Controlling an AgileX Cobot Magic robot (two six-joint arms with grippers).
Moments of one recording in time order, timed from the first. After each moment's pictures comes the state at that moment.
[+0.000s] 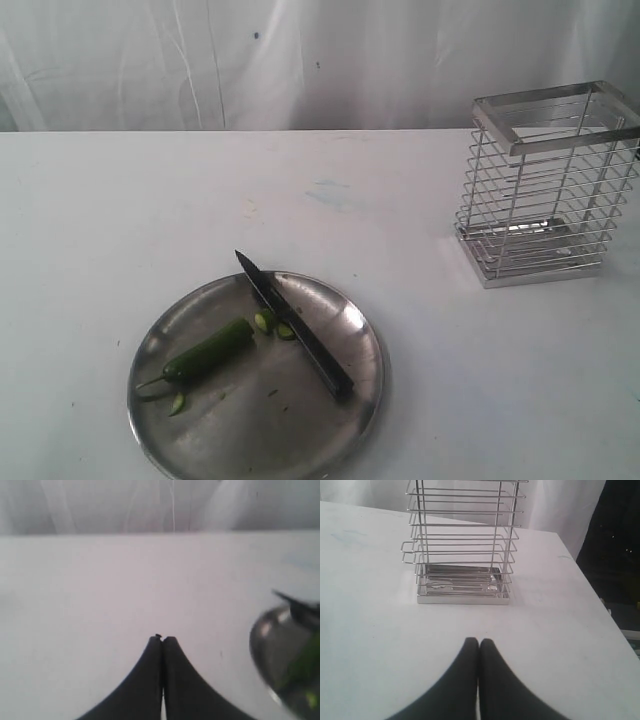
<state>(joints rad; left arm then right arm) 0.09 0.01 0.00 -0.24 0.29 0.21 0.05 0.00 0.00 -0.16 0.34 0.06</state>
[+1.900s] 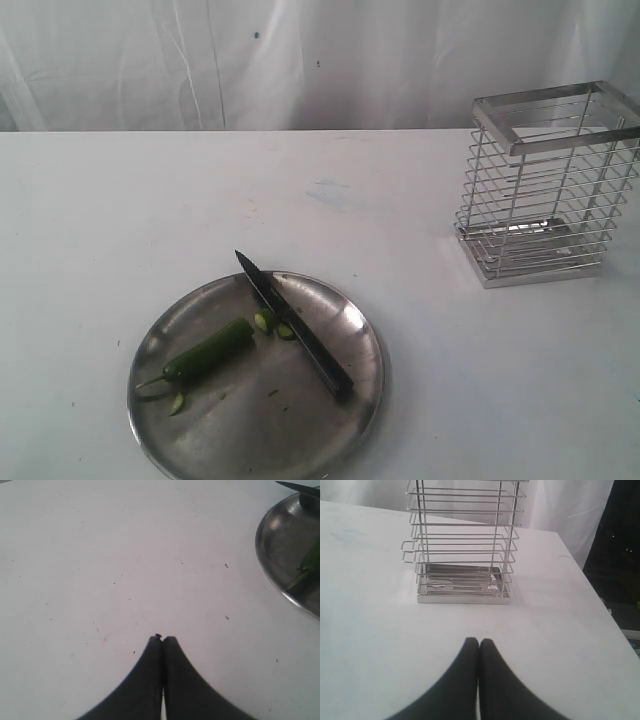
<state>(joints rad) 0.08 0.01 0.03 -0.13 0.50 0.31 0.05 0.00 0.00 -0.16 0.34 0.06</state>
